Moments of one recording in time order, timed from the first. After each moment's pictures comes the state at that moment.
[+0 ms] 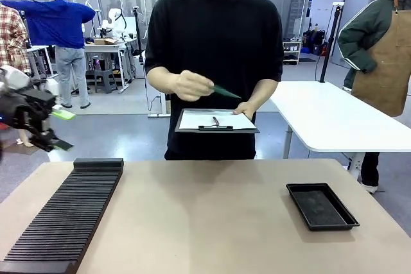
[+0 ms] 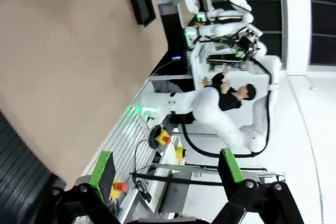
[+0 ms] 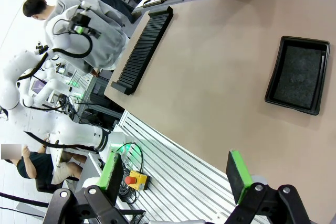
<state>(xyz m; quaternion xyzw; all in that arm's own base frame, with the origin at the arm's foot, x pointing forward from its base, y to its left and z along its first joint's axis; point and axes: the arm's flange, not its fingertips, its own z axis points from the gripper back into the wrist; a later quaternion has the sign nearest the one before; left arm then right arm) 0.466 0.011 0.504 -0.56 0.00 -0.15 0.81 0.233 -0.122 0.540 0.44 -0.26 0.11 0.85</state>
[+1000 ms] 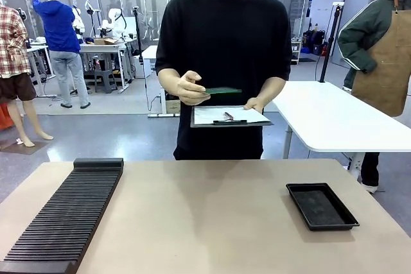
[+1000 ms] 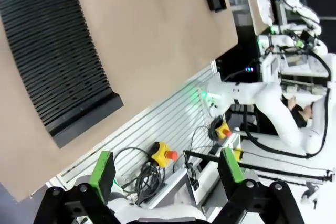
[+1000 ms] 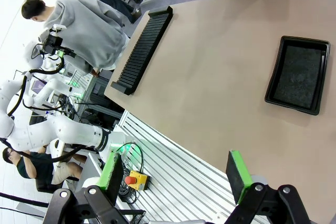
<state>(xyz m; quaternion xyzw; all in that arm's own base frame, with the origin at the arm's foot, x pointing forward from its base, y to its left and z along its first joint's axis) 0.333 0.113 0.563 -0.40 -0.06 -0.13 0.91 0.233 -0.122 0.540 0.44 -0.26 0.11 0.85</state>
